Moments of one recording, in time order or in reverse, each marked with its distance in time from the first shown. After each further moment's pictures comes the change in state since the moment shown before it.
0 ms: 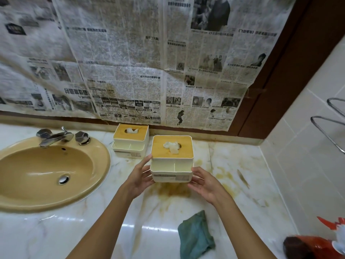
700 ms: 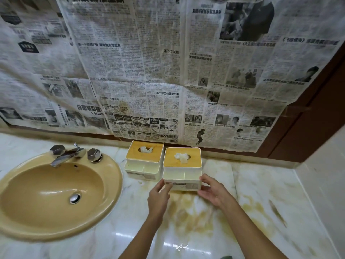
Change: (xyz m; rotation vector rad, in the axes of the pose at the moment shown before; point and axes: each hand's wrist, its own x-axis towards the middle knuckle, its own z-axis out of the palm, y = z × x) left_hand 0.065 -0.013 0.006 0.273 0.387 0.299; right_hand 0.130 -0.031 0.045 -0.123 0.131 0.049
